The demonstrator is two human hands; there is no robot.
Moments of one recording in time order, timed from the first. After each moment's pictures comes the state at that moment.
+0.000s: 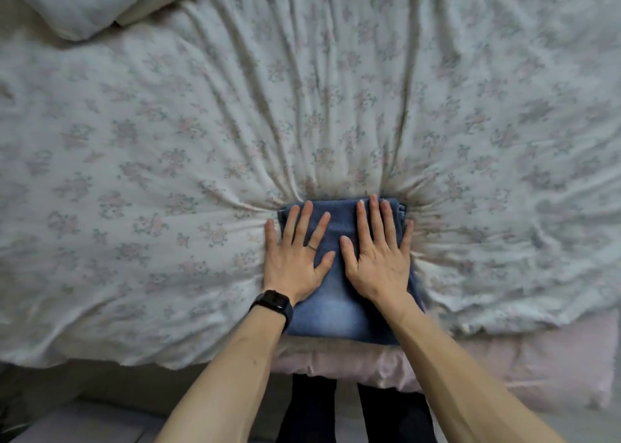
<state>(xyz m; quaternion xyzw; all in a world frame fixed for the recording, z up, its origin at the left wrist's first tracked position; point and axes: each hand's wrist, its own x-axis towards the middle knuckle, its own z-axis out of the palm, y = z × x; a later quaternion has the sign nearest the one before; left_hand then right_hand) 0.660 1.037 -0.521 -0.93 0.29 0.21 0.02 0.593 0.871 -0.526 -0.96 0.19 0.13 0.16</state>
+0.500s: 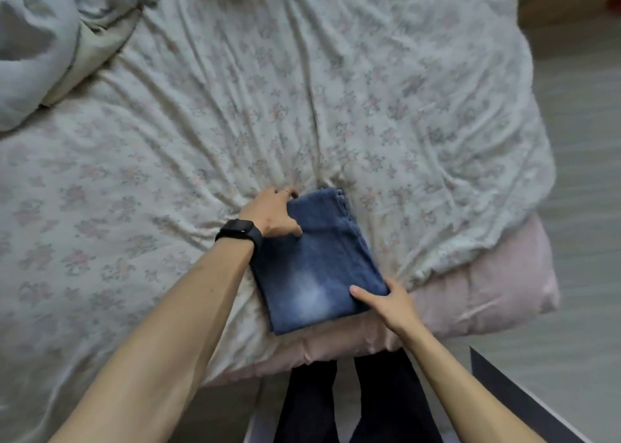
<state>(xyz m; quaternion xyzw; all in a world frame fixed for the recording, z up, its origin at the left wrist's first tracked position) 0.769 0.948 -0.435 -0.84 0.30 0.46 -0.01 0.471 0.858 -0.442 -0.56 0.60 0.23 0.52</state>
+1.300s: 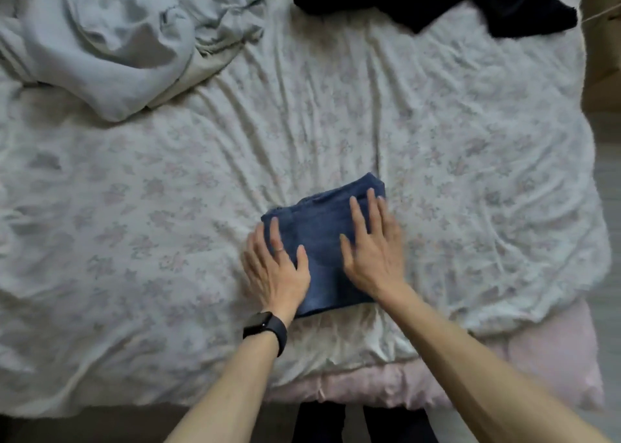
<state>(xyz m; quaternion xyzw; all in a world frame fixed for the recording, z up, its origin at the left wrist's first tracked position) 0.695 1.031 -0.426 -0.97 0.06 0.11 -0.19 0.641 0.867 -0.424 -0.95 0.23 0.03 0.22</state>
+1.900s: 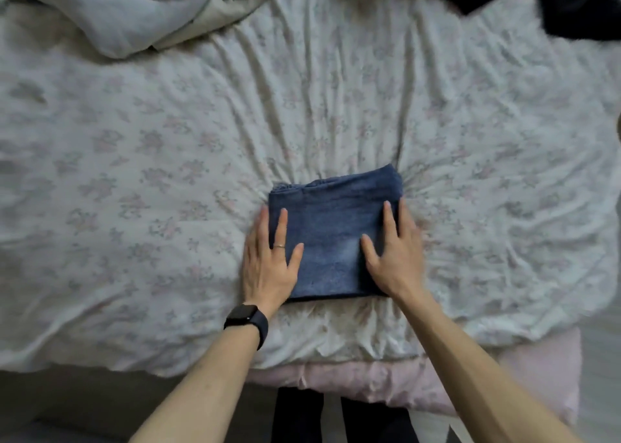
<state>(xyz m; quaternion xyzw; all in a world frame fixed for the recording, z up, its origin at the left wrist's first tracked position) 0.680 1.063 -0.481 -0.96 0.12 0.15 -0.19 0.619 0.832 -0.473 -0.93 0.26 0.10 0.25</state>
